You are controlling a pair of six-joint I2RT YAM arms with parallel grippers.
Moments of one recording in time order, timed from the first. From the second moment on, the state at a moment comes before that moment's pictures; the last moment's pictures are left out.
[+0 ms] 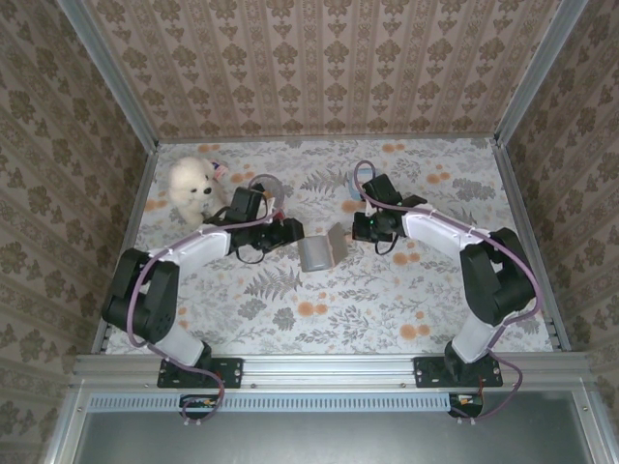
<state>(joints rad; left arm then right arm) -0.47 1.58 0.91 -0.23 0.53 -0.62 0.43 1.72 1.14 -0.51 -0.17 0.51</state>
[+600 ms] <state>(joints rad) -0.56 1.73 0.97 -0.25 0.48 -0.71 0.42 1.74 1.13 -0.51 -0.20 0.50</state>
